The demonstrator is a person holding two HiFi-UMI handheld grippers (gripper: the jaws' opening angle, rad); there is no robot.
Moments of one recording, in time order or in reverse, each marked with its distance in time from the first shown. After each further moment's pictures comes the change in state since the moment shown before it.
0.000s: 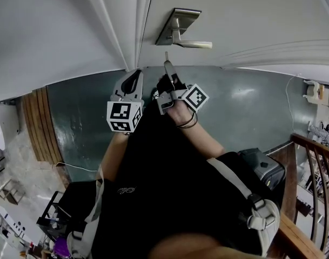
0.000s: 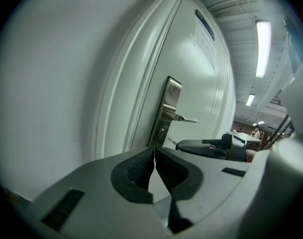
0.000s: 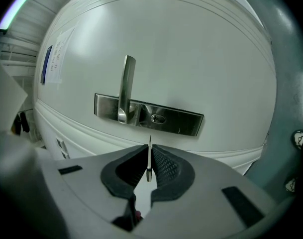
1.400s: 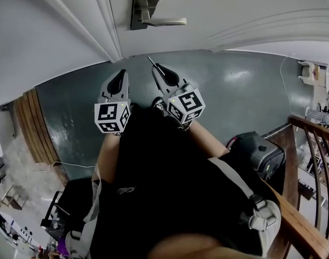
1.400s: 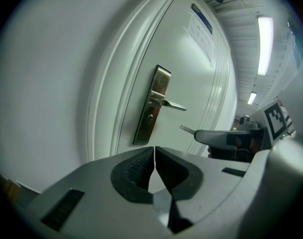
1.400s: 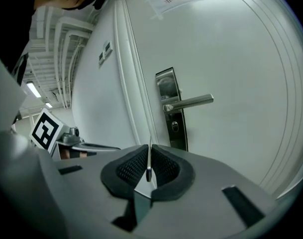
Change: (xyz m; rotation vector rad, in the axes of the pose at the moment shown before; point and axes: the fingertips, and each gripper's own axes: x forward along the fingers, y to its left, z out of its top) left arm 0.002 -0.065 -0.042 -0.023 0.055 0.018; right arm -0.092 0.031 0.012 -1.131 0.338 -0.055
